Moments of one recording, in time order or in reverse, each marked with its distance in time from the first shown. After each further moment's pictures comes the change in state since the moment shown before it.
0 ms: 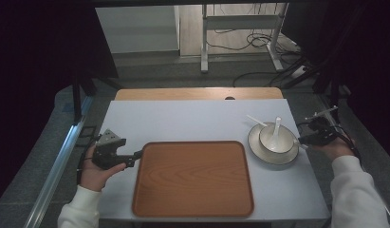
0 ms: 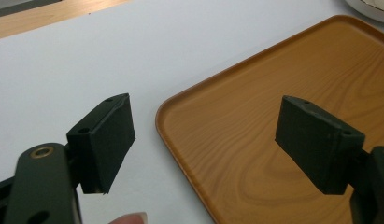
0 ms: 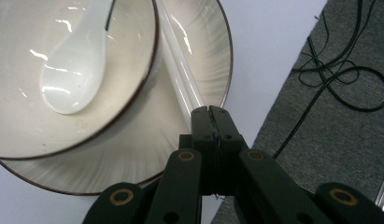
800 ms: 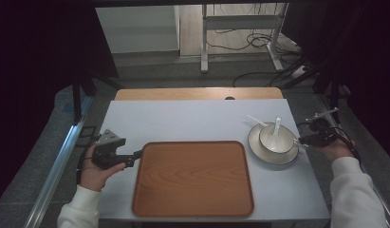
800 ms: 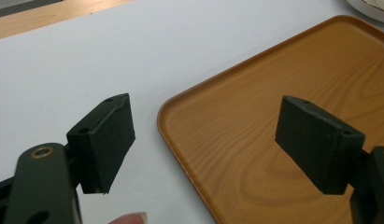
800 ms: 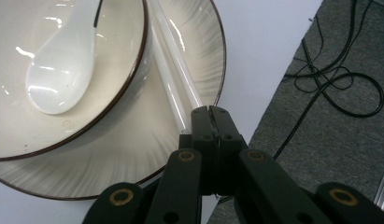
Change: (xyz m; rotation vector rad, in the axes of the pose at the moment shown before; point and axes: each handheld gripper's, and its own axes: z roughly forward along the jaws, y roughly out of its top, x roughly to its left) left arm 0.001 0.000 0.000 -0.001 0.002 -0.003; right arm -0.003 -0.003 0.004 -0.028 -0.013 -0.009
